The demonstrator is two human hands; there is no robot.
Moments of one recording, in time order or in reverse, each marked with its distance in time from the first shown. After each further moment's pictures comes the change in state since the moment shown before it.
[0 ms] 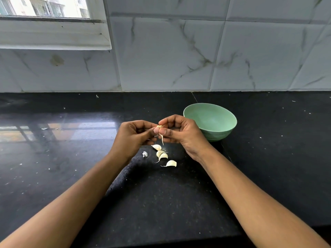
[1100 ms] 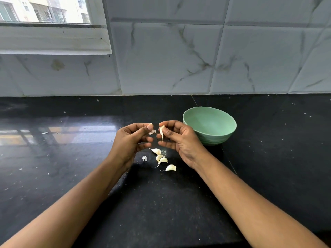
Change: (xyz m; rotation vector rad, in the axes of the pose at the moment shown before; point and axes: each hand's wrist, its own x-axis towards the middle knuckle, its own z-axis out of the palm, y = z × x) left_hand 0.003 0.003 0.003 -0.281 0.142 -0.166; right_hand 0.005 0.010 0.005 0.201 0.086 0.096
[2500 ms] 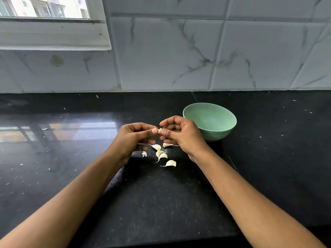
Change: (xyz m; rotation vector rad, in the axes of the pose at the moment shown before) left_hand 0.004 -0.001 -0.009 0.230 -0.155 -0.080; right_hand -0.005 -0.007 -0.002 -0.338 0.021 -0.065
